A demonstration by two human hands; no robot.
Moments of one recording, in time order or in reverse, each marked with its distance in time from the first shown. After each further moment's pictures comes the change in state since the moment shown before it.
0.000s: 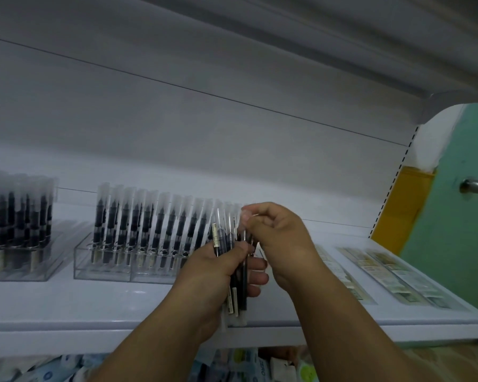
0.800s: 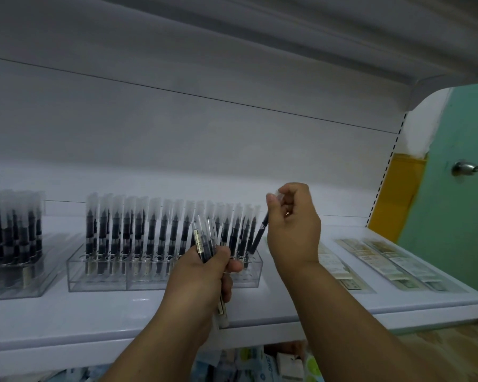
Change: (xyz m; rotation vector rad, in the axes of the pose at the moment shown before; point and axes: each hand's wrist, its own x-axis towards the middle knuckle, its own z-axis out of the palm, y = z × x) left_hand 0.010 -0.010 -0.008 0.148 0.189 0.070; right_hand 0.025 0.028 -0.018 -0.316 0.501 -0.477
